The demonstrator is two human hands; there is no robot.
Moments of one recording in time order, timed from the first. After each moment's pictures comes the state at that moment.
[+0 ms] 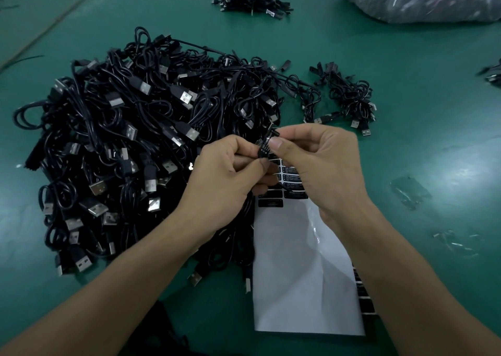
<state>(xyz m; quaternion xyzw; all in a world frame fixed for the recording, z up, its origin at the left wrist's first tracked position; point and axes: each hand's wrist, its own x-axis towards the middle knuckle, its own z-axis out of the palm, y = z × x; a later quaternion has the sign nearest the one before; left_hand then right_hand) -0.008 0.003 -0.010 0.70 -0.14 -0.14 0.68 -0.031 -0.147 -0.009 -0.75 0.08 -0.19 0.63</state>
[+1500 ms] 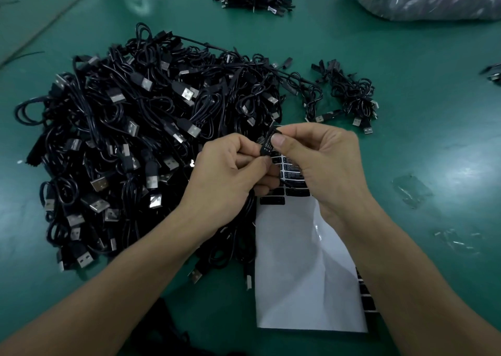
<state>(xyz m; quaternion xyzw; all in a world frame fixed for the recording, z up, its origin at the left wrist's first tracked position) -0.010 0.002 -0.006 0.70 -0.13 -0.15 0.69 -0.033 -0.145 -0.004 -0.71 0.09 -0.17 0.67</state>
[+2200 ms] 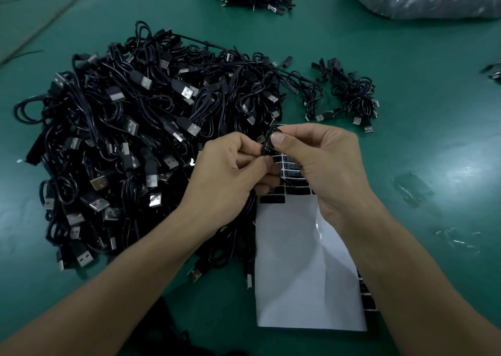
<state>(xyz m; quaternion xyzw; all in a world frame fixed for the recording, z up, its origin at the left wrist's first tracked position) -0.011 0.002 -0.005 0.70 -0.13 -0.14 0.68 -0.032 -0.144 -0.002 -0.69 0.13 -0.14 0.70</state>
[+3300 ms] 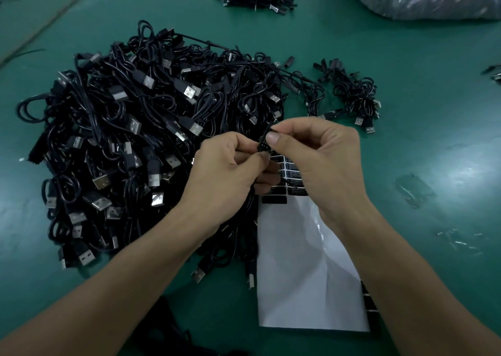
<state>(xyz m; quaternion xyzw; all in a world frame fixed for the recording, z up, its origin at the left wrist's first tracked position) -0.011 0.002 -0.004 0.70 -0.10 -0.14 0.70 -0.035 -0.139 -0.002 -0.73 0.05 -0.20 0.65</state>
